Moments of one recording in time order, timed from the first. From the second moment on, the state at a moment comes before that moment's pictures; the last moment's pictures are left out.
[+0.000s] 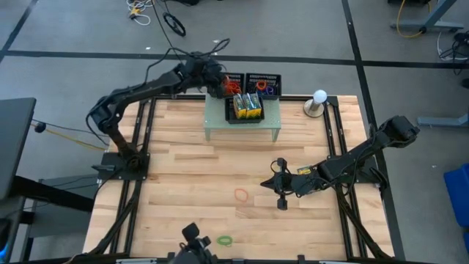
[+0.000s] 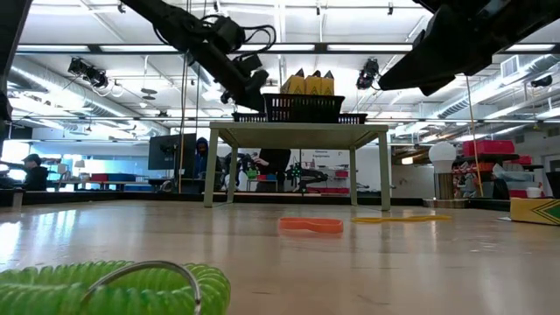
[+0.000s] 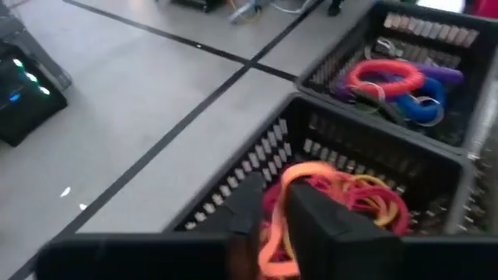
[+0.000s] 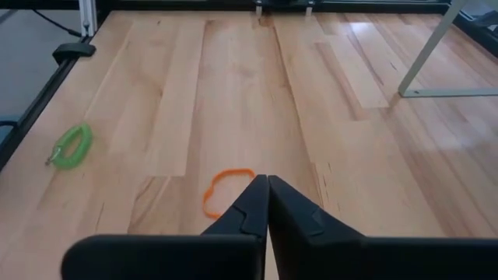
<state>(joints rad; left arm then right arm) 0.68 1.64 1.34 -0.14 -0.03 0.16 0.48 1.34 0.63 0.16 0.45 0.25</state>
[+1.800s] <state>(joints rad) -0.08 1.10 0.53 0.37 -0.18 0.12 0.44 1.34 0.66 -0.27 0.44 0.53</state>
